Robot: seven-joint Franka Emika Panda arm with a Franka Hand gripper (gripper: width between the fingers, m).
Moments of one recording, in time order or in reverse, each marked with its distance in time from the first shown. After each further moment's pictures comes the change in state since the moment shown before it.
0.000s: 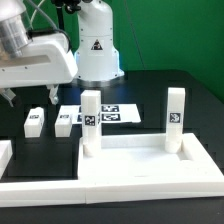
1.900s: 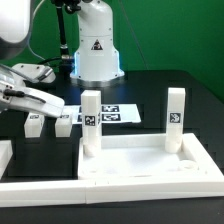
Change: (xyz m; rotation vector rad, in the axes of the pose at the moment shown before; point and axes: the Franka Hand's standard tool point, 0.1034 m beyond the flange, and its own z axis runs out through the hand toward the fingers) arm -0.050 0.025 0.051 0.121 -0.747 0.281
